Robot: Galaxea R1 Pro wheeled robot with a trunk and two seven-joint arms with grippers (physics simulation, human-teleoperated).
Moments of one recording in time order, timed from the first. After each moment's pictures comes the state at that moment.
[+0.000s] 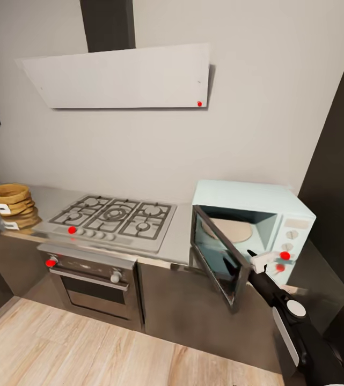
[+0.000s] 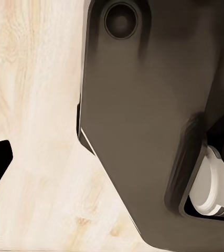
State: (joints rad) left arm 0.00 0.01 0.11 -0.03 0.01 -0.01 0.00; right arm -0.39 -0.12 -0.08 -1.15 -0.01 -0.11 0.40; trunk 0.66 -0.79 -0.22
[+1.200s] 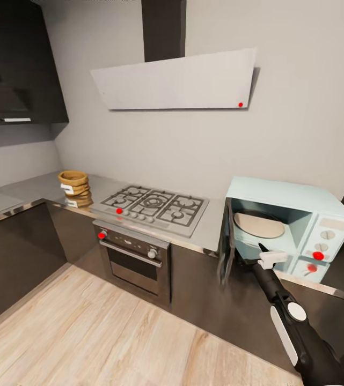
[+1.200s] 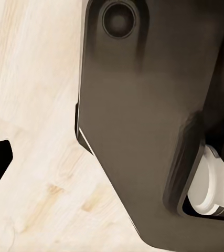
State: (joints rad) left arm 0.00 0.01 0.11 -0.03 0.01 -0.01 0.00; right arm -0.39 -0.11 -0.08 -1.15 -0.10 -0.26 0.24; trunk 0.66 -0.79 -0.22
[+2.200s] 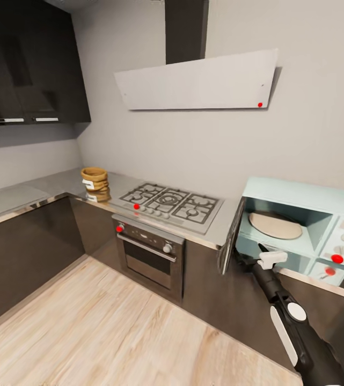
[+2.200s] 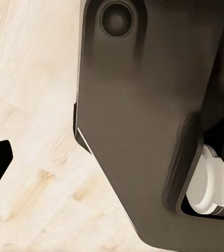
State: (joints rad) left arm 0.00 0.00 0.11 -0.03 0.01 -0.01 0.00; right arm -0.39 -0.11 -0.08 -1.15 -0.10 -0.26 0.24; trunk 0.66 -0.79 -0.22
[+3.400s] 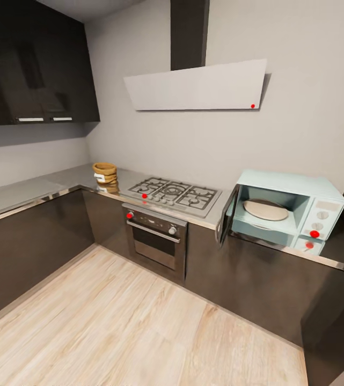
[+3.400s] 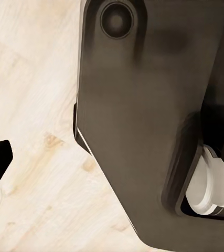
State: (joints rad) left arm 0.00 0.00 0.11 -0.03 0.01 -0.01 0.00; right arm -0.34 -0.12 -0.06 0.07 -0.08 -0.24 0.21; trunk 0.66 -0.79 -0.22
